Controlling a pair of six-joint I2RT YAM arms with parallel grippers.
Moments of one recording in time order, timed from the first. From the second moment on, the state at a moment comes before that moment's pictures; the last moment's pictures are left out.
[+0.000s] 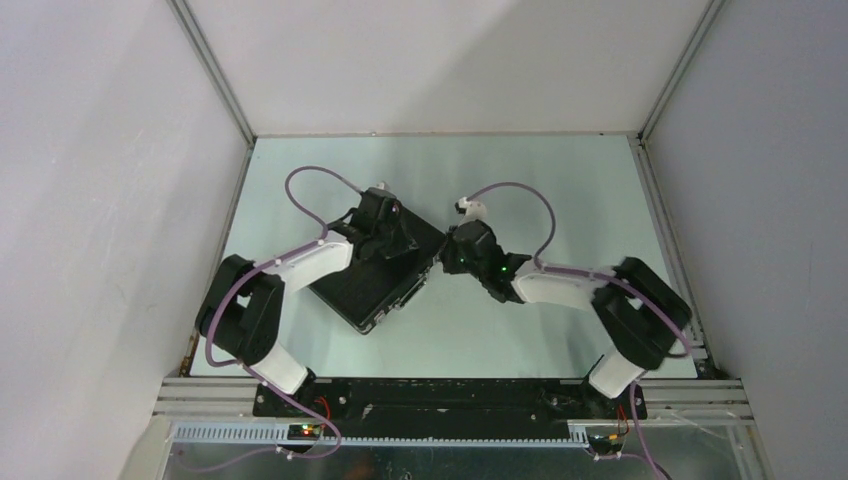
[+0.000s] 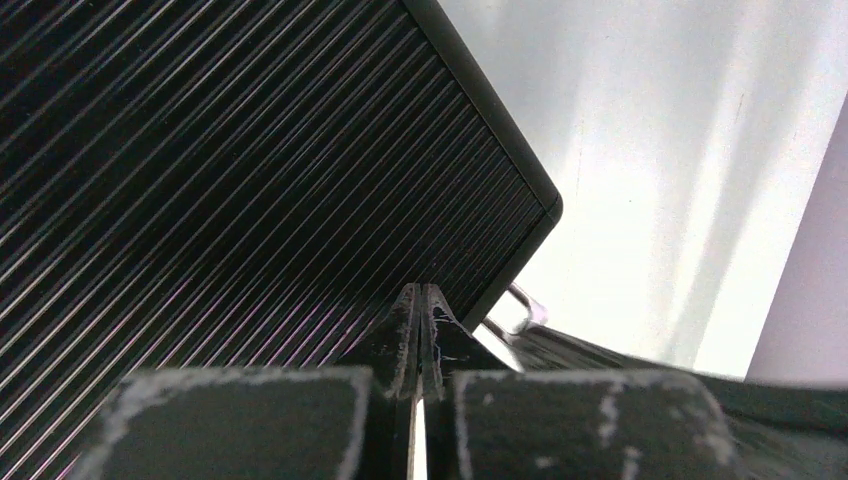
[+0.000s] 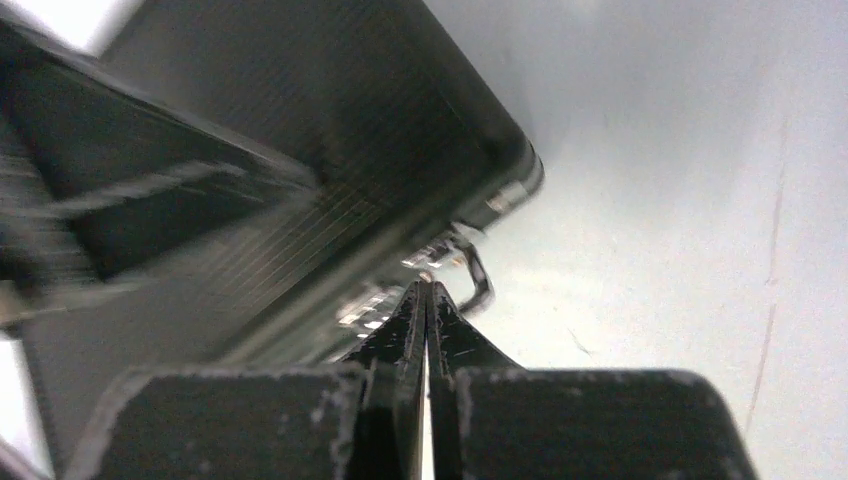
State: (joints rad) left arm -0.52 1.59 0.96 -0.19 0.04 -0.84; right arm 0.83 1.58 0.85 0.22 0.23 0.62
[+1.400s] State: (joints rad) left arm -0.52 0.43 0.36 -0.07 -0.57 -0.33; right arm 0.70 0.52 0.31 0.11 0.72 0.23
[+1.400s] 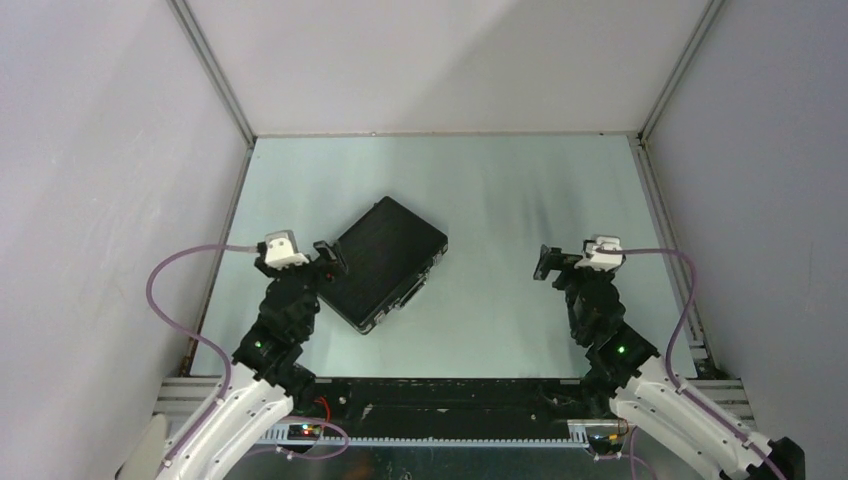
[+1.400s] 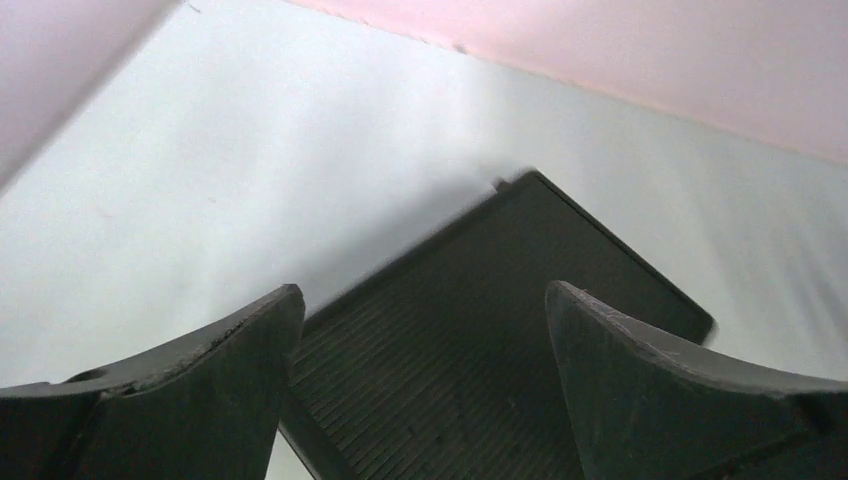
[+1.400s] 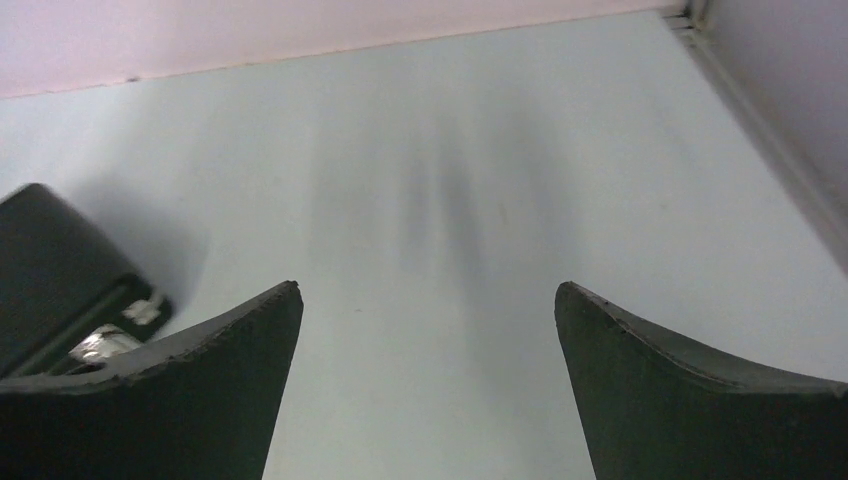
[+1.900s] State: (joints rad) left arm -0.32 0.67 0.13 0.51 -0.76 -0.02; right arm 0.32 0.72 0.15 0.46 0.50 0.03
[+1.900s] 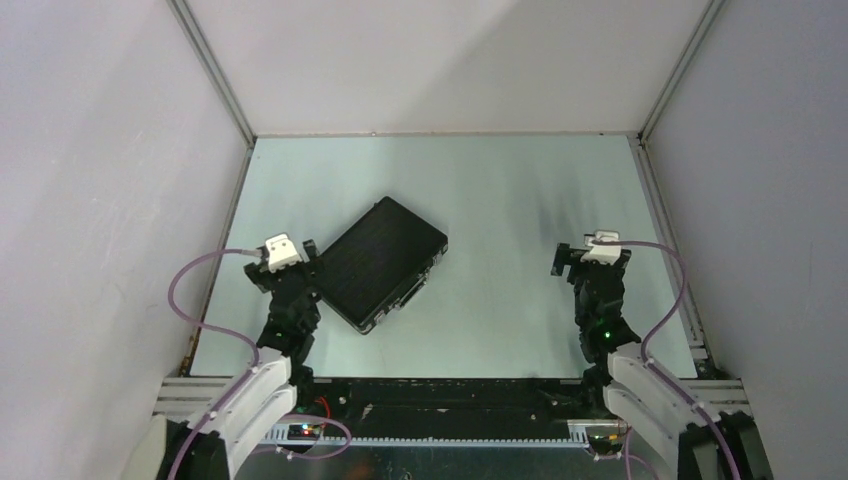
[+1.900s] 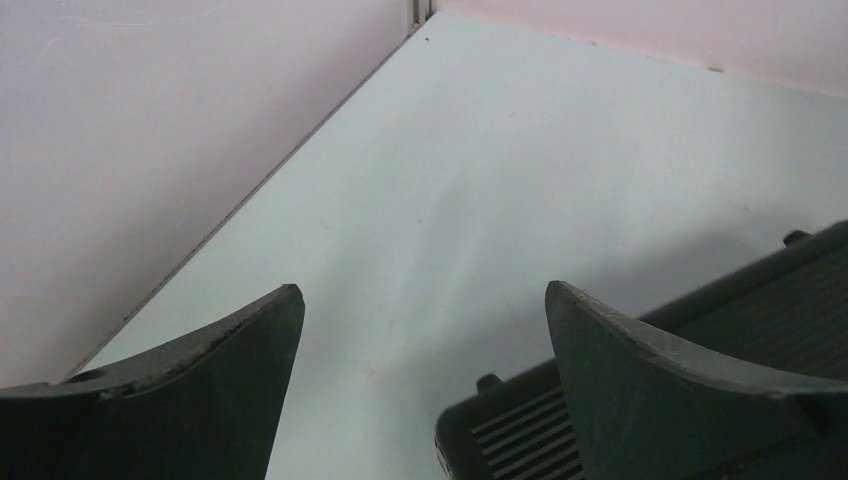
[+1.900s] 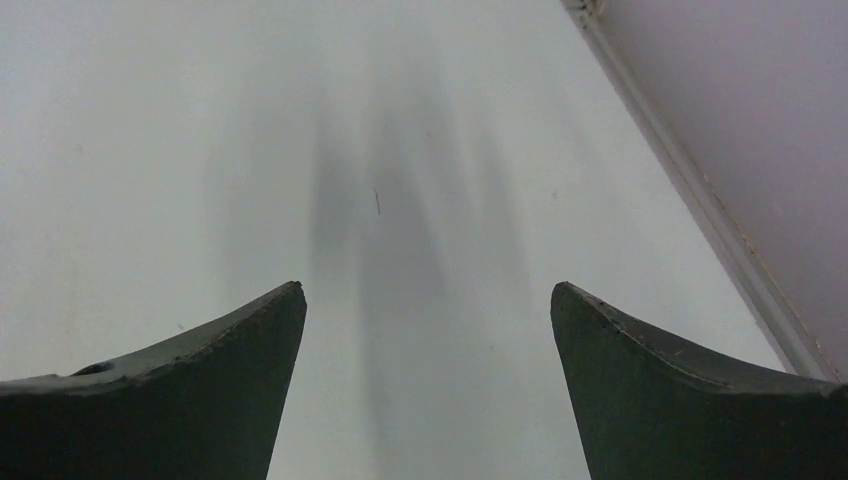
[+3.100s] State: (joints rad) left arm -0.06 1.27 0.14 1.11 -0.41 0.02; right arm 0.09 1.37 0.18 1.06 0.30 0.05
